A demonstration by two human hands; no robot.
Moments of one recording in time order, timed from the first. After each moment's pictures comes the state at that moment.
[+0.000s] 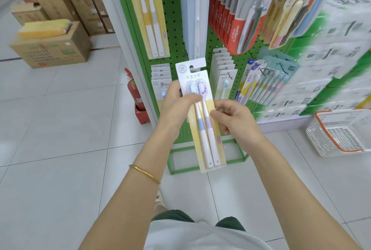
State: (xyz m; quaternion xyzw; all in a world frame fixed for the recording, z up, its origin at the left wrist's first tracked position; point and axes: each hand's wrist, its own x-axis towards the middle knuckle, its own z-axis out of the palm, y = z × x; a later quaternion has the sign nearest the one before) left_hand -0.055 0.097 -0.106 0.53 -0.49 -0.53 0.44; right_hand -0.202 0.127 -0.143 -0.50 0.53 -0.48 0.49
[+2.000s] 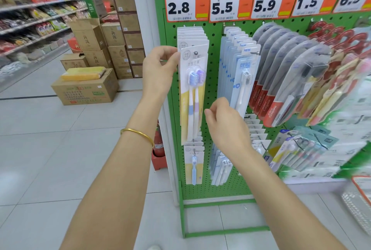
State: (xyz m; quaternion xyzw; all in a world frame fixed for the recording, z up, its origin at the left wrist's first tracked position) left_hand 0.041 -0.077 0.030 0.47 -0.58 -0.24 0.62; right_hand -0.101 0.012 -0.026 -0.68 0.65 -0.32 0.09
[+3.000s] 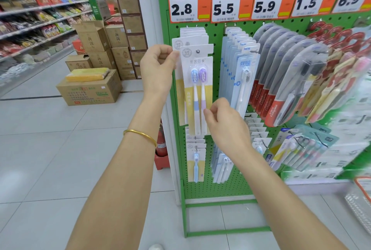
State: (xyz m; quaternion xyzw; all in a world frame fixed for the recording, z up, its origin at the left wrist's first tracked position) left_hand 0.042 -0.055 0.035 0.44 -0.55 -0.23 0.67; right_hand -0.099 0.025 -0.026 -0.69 0.64 -0.33 0.11
